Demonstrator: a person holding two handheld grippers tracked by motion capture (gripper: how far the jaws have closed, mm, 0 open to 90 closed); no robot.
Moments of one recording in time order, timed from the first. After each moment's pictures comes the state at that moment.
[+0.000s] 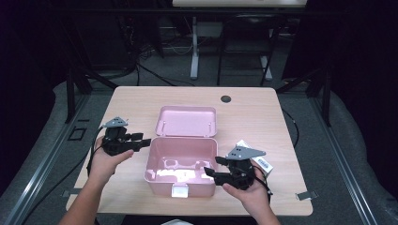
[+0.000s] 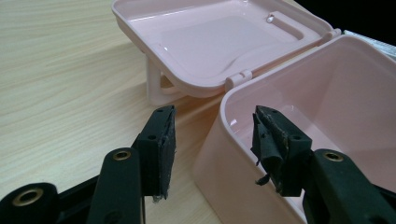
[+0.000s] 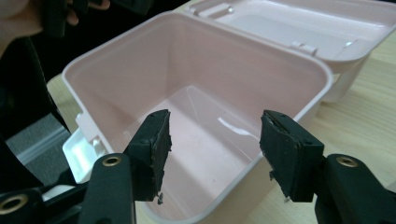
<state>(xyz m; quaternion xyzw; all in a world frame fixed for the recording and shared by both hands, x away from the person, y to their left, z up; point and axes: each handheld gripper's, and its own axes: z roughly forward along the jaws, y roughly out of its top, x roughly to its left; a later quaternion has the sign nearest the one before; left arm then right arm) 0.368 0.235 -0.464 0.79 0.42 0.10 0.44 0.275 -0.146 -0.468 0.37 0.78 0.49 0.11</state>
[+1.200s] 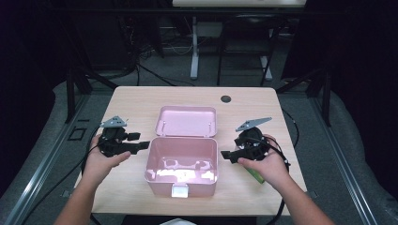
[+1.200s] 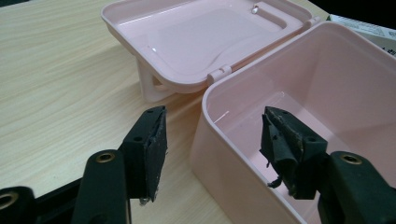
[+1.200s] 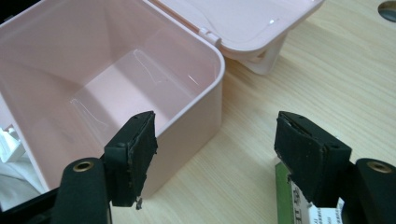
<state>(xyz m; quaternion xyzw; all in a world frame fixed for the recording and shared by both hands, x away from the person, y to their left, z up) 0.359 0.236 -0.447 0.81 0.39 0.10 0.42 0.334 -0.181 -0.429 0.40 0.84 0.36 0.10</state>
